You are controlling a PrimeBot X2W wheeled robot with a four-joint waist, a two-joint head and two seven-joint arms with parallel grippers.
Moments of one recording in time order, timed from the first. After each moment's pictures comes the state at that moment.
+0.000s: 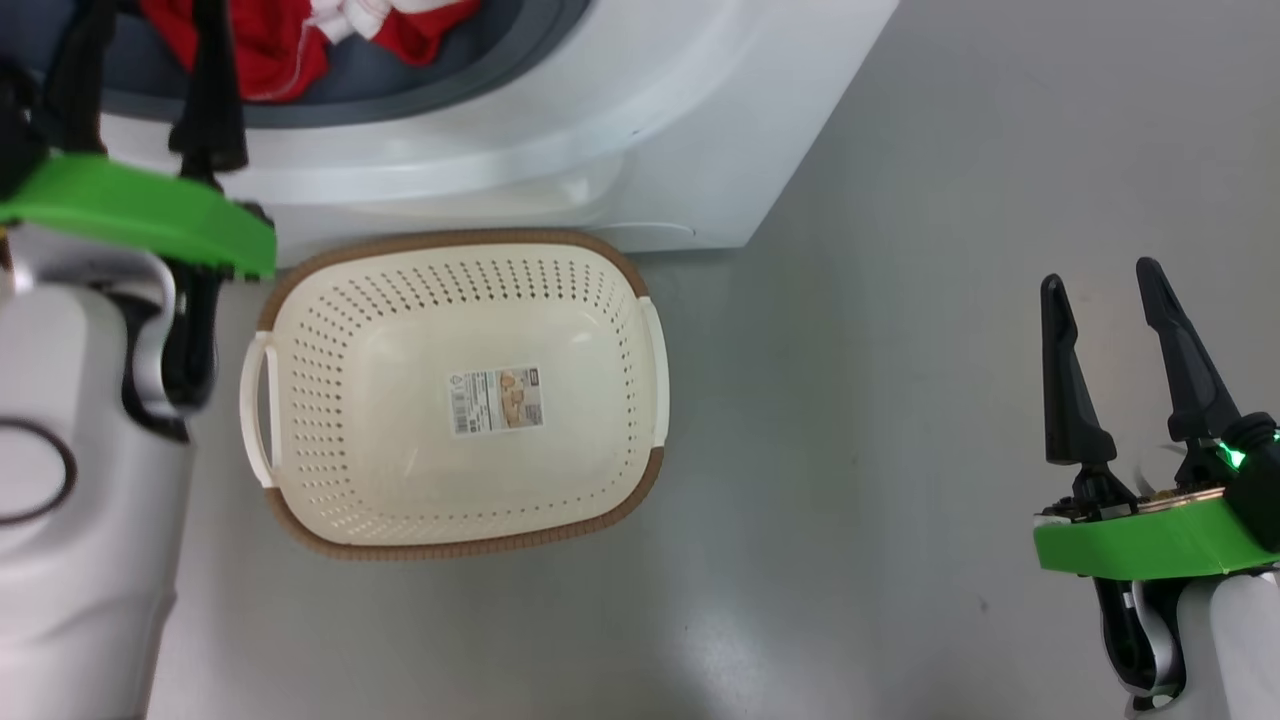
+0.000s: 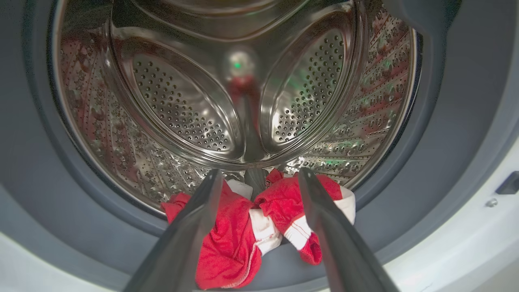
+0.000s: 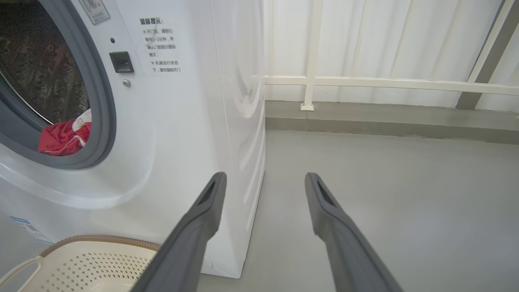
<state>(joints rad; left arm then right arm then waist) -0.88 0.24 -0.16 0.45 -0.47 0.01 -0.15 -0.17 -0.04 -0.10 -0.02 0.18 0.13 -0.26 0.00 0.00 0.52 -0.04</state>
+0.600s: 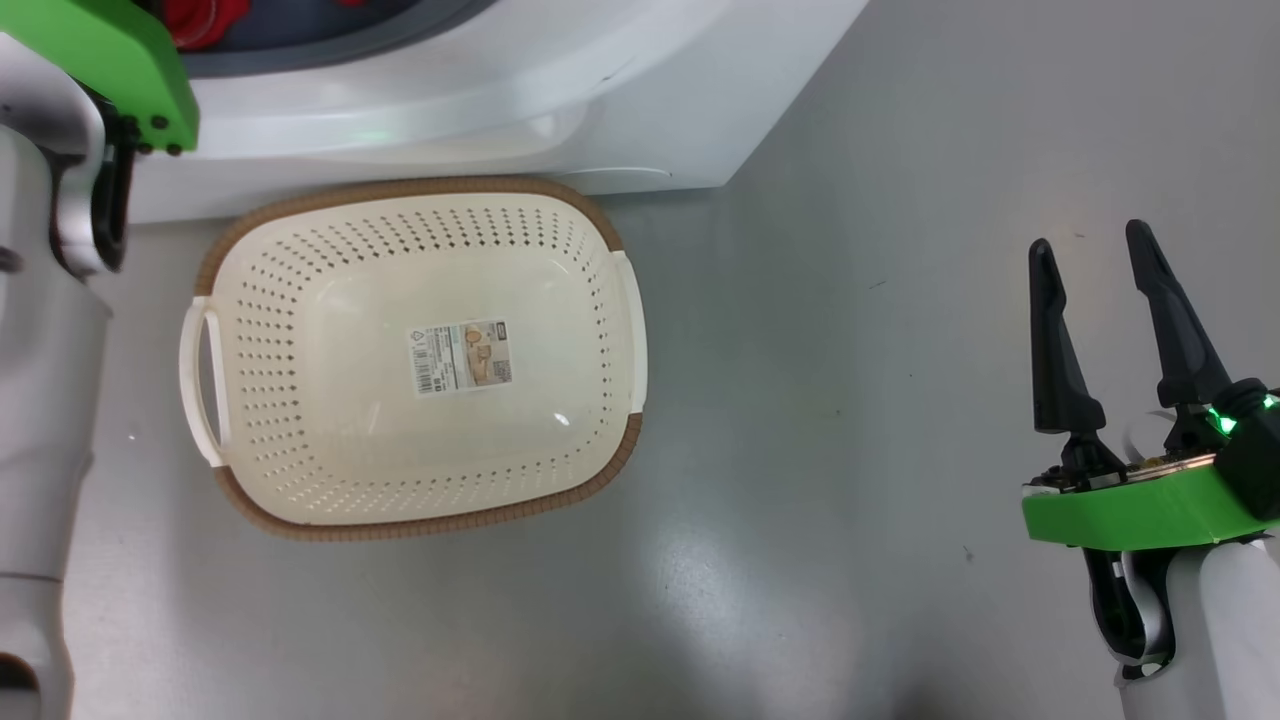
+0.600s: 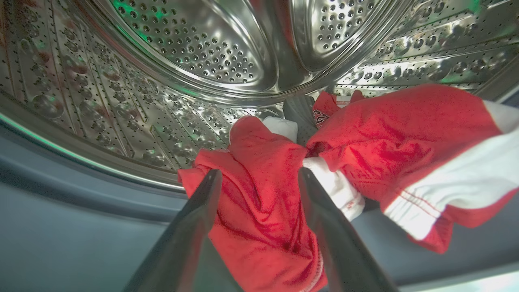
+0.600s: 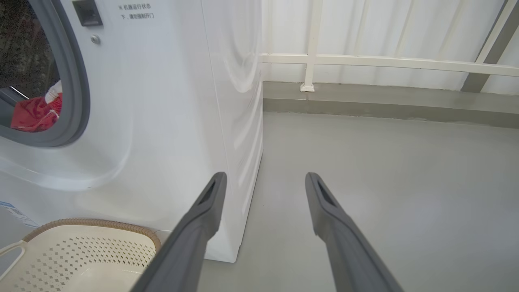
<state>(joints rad) -1.21 0.28 -0.27 0.83 -0.33 0.05 0.01 -0.24 -0.04 -0.08 0.00 0.18 0.13 -0.26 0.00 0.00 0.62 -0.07</state>
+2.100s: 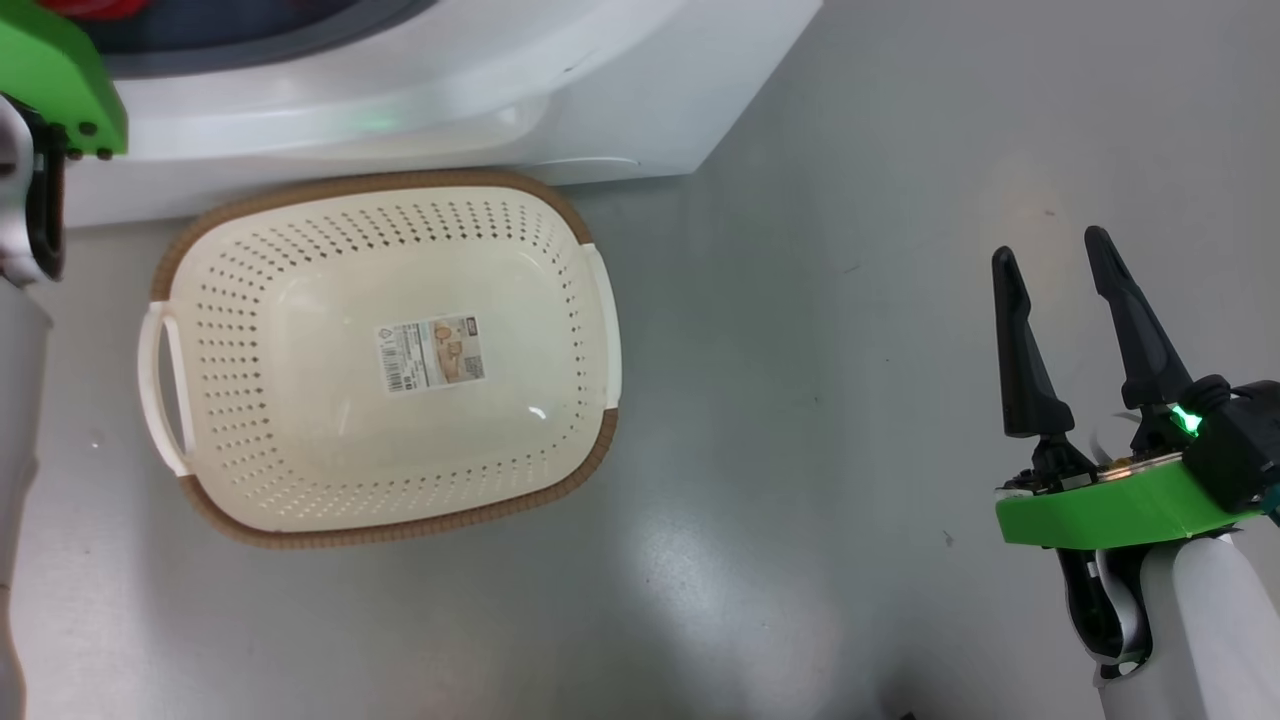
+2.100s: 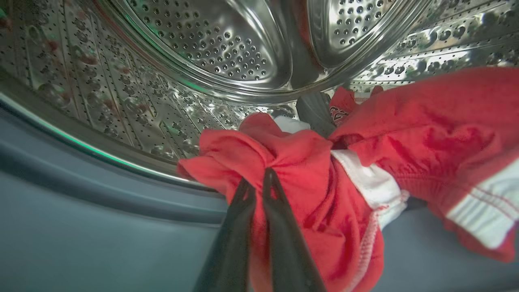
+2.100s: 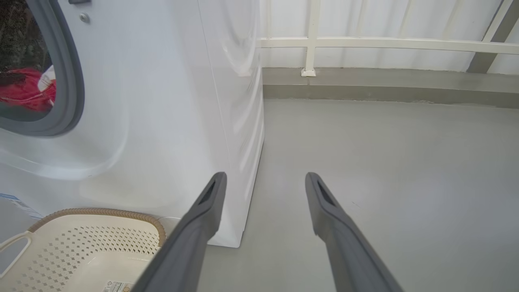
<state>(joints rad) -1.24 0.35 -0.30 0.92 -0.36 0.06 -0.08 -0.25 -0.04 -0.03 0.04 0.22 0.13 -0.26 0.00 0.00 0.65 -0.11</state>
